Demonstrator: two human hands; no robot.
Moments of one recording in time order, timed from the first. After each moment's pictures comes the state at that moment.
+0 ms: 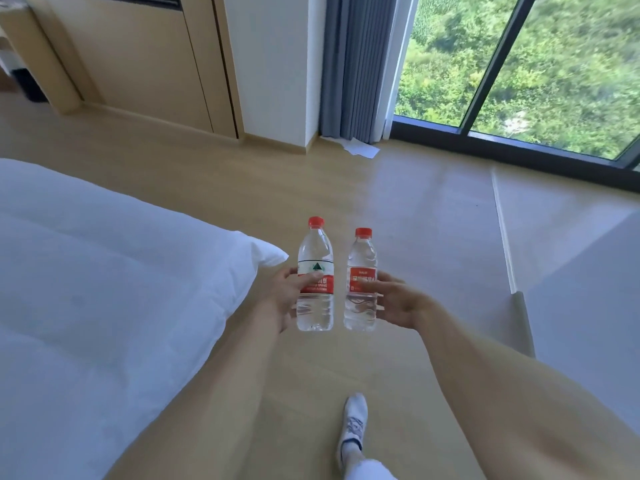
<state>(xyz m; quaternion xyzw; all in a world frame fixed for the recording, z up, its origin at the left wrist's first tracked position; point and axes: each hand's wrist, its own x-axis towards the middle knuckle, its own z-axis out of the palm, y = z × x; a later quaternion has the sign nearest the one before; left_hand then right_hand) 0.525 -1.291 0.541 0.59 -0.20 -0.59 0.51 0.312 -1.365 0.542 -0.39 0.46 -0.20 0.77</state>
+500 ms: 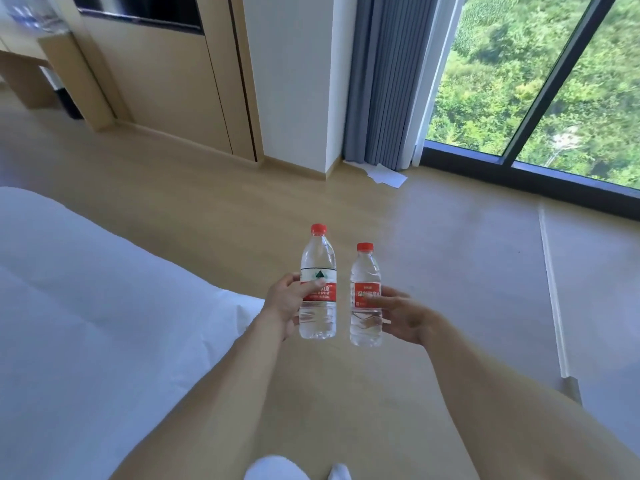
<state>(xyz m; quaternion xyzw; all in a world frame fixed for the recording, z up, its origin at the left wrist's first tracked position) 0.546 -1.562 0.551 0.61 -0.16 -0.54 0.55 0.337 -1.653 0.542 -0.42 0.43 -0.16 0.78</state>
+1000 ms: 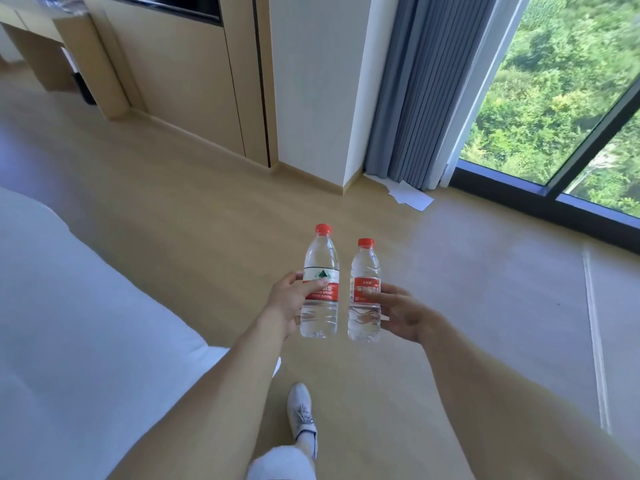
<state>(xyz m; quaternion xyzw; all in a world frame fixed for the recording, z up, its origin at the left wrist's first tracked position) 0.648 -1.789 0.525 0.61 -0.12 -0.53 0.57 0.455 -1.895 0.529 -0.45 0.43 -0.13 0.77</state>
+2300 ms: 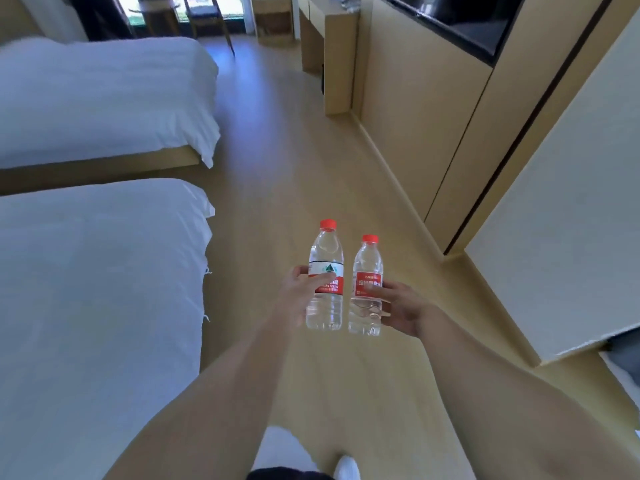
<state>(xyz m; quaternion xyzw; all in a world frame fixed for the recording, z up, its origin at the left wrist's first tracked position) 1.243 -2.171 0.531 0.65 0.15 -0.25 0.70 1.186 -2.375 0.508 -0.56 0.25 0.20 0.76</state>
